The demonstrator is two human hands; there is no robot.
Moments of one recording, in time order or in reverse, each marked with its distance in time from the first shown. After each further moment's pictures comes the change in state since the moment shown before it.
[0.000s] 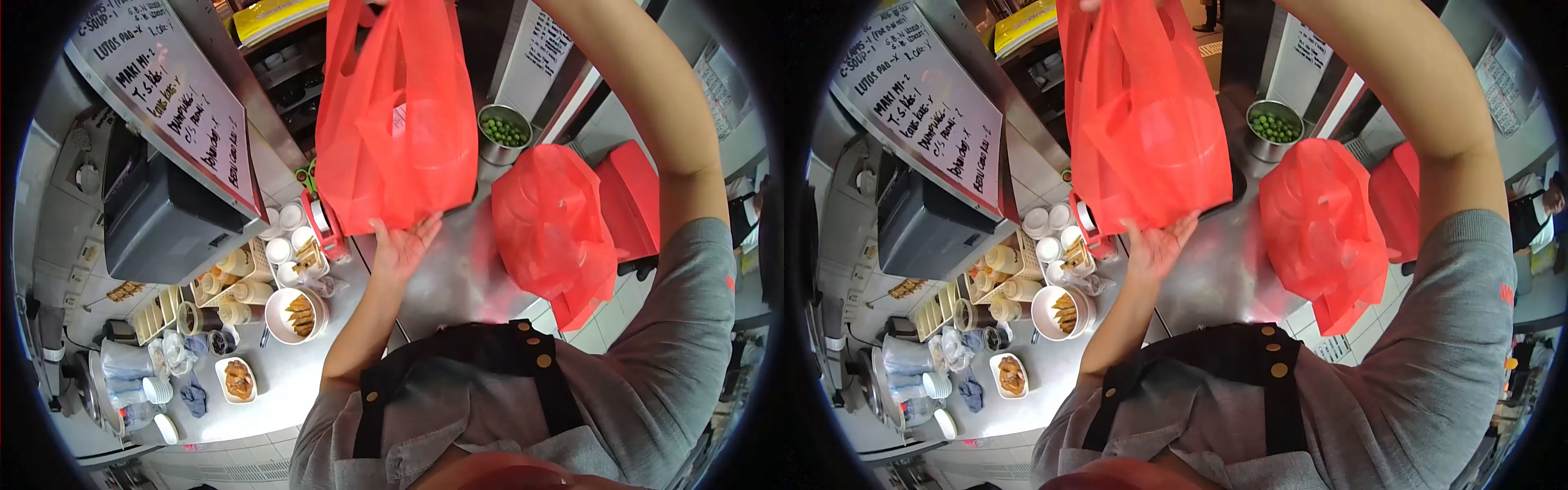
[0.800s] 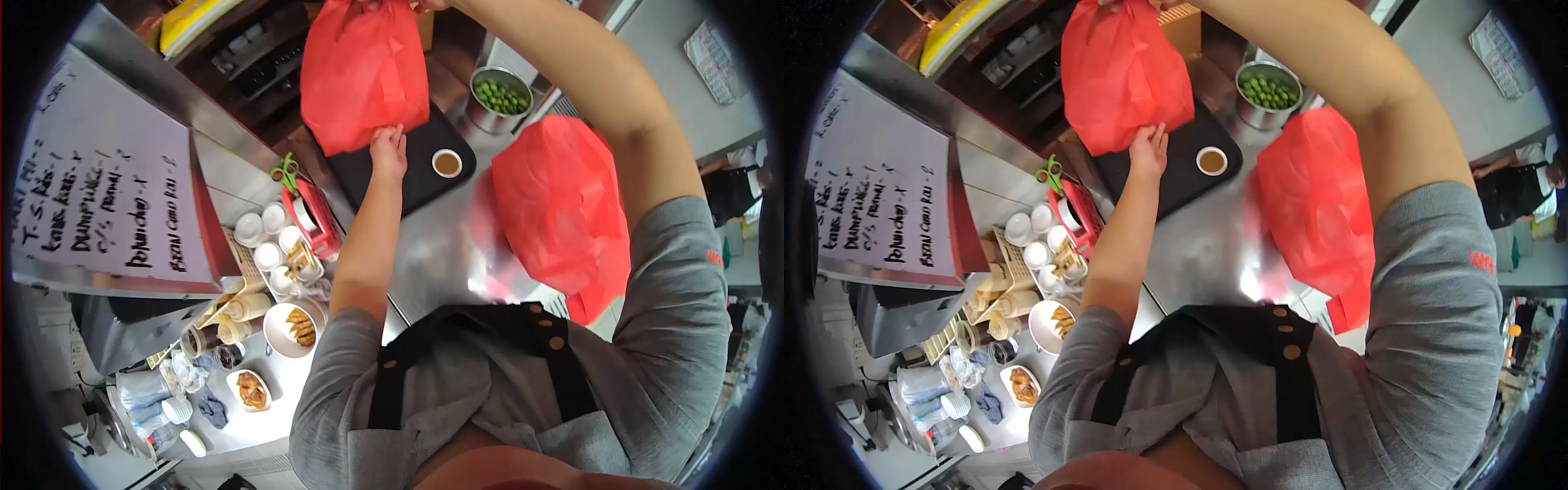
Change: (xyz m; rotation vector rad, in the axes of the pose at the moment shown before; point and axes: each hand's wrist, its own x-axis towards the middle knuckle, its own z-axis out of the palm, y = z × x) left_hand 0.228 0.071 -0.082 0.476 0.378 0.380; right_hand 0.130 0.156 -0.149 -0.427 0.559 0.089
